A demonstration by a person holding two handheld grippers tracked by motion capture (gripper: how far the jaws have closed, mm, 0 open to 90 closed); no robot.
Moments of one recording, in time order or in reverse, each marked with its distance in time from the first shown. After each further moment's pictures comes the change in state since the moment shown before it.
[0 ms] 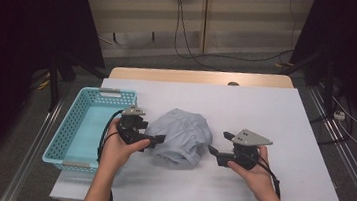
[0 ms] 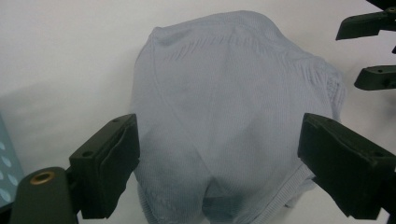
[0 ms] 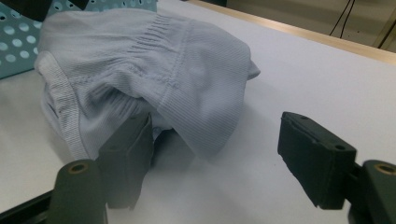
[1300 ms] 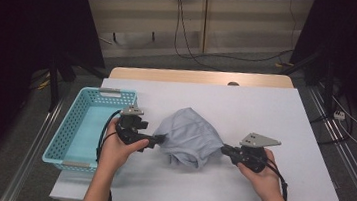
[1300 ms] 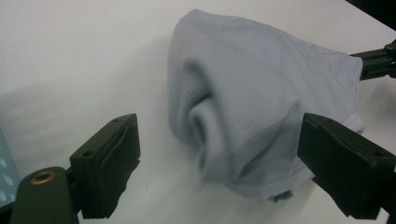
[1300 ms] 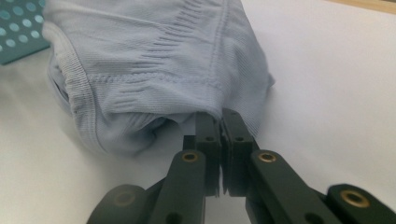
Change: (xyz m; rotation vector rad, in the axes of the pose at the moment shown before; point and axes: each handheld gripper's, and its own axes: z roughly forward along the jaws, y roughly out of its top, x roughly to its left) left arm -0.001 0.000 -0.003 -0.008 -0.018 -0.006; right arm -0.012 -0.015 -0.023 0.094 0.038 0.072
